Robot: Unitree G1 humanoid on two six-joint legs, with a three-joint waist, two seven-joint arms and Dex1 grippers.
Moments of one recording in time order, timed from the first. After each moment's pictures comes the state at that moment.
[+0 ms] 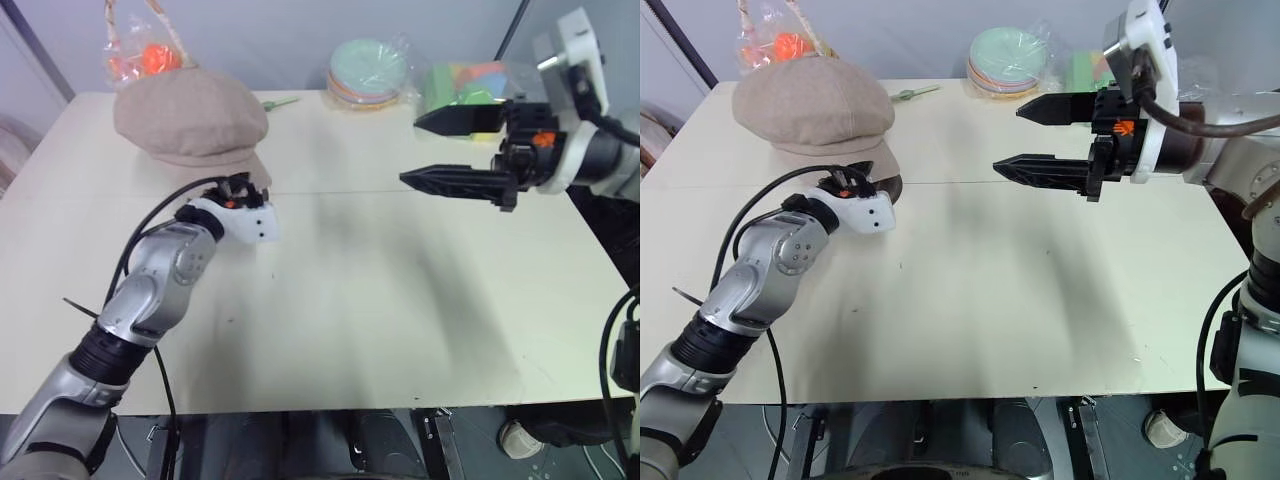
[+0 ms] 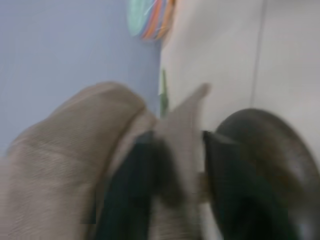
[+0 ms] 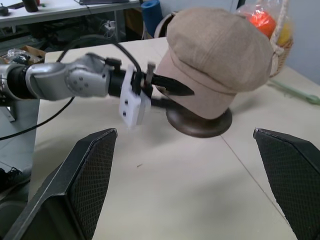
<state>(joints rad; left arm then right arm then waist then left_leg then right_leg) -0.52 0.72 -0.32 -0.19 0.67 0.24 -0.39 -0.91 -0.92 -0.17 -0.30 0.85 1.08 0.97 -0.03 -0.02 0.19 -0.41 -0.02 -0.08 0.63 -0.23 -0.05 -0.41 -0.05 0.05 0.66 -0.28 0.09</state>
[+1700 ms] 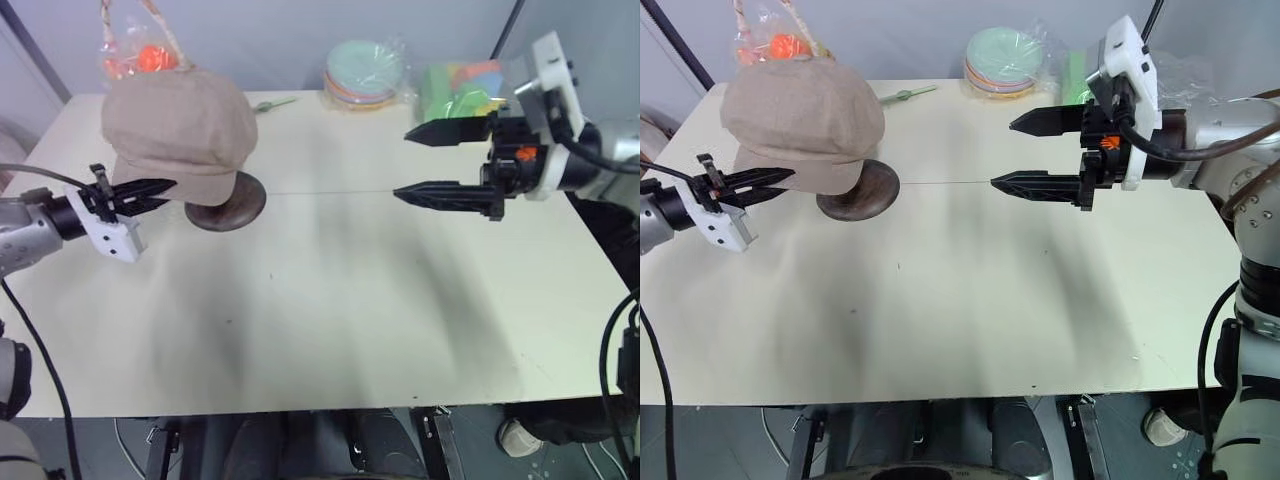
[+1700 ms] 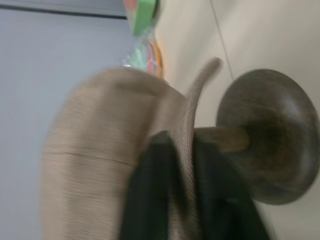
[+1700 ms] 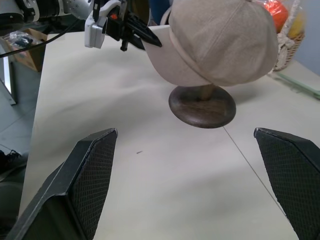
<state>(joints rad) -0.87 1.09 -0.18 1.08 0.56 -1.40 -0.27 -0.89 -0.94 -0.08 -0.27 0.79 0.95 1.04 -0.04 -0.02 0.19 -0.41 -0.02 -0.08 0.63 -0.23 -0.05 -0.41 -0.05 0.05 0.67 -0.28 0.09</state>
